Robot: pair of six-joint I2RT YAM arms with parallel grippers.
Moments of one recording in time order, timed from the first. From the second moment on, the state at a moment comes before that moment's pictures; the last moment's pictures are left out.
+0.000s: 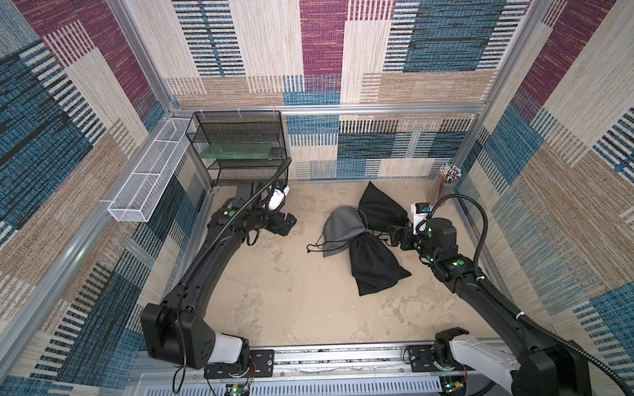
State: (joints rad) left arm -0.20 1.35 1.20 -0.60 0.23 0.17; right arm 0.20 1.04 0.65 -0.01 -0.03 0.15
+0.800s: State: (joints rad) left arm 0.10 1.31 0.36 0.56 0.32 0.03; right arm -0.11 1.04 0.11 0.79 0.10 0.18
